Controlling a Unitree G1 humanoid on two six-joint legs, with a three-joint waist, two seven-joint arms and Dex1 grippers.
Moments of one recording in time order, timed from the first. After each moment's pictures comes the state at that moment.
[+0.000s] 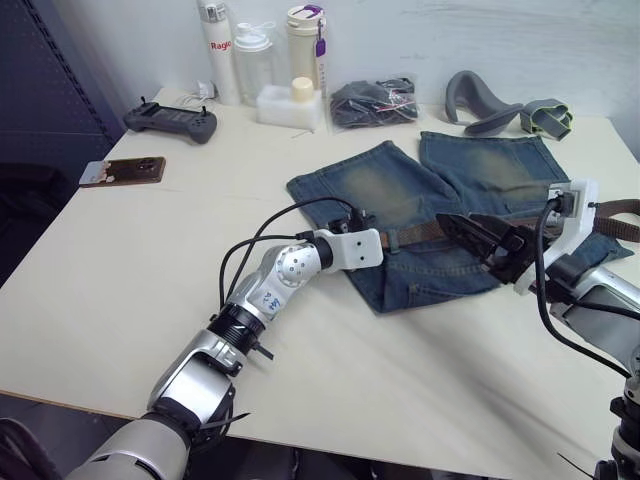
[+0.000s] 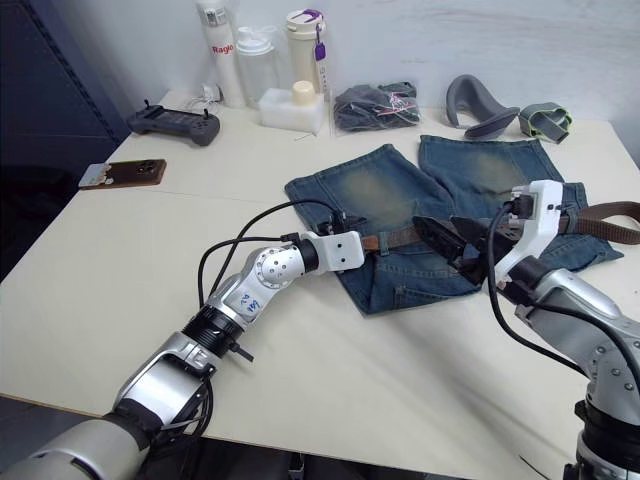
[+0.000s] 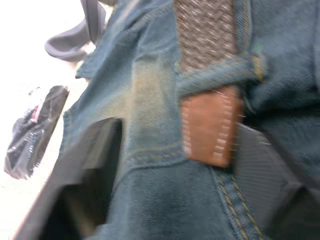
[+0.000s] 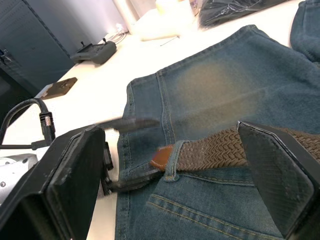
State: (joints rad) left arm -0.81 0.19 -0.43 0.48 0.40 -0.19 -0.37; right arm -0.24 -0.69 -0.44 -0.49 1.39 0.94 -0.03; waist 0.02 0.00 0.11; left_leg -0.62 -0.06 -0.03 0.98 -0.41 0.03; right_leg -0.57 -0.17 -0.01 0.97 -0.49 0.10
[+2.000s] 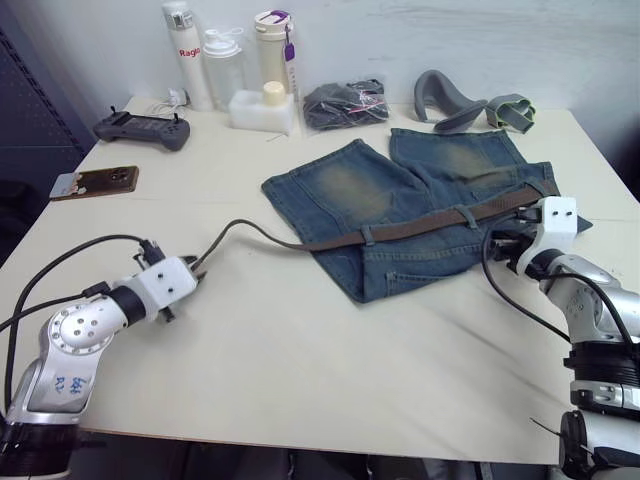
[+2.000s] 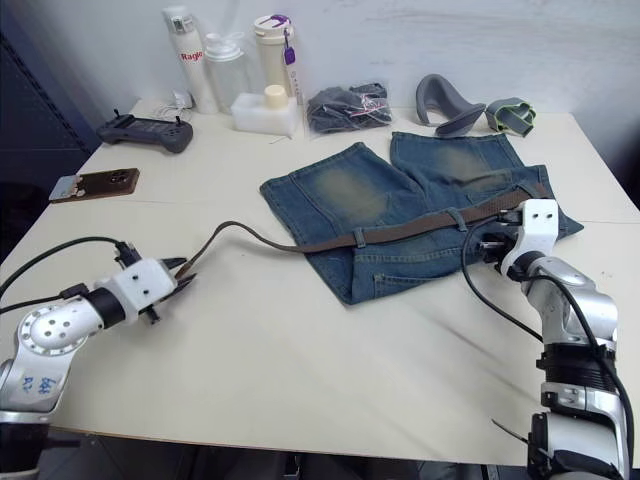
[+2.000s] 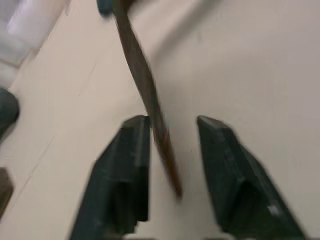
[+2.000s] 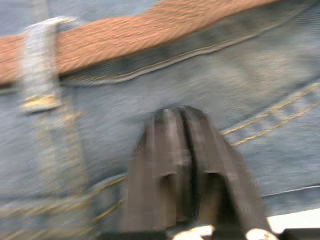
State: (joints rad) left arm -0.15 0.75 0.21 -0.19 -0.06 0.11 -0.68; right arm -0.48 -0.63 -0.28 0.17 0.42 0.74 0.36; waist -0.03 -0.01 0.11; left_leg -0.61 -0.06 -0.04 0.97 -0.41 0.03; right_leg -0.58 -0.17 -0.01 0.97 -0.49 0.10
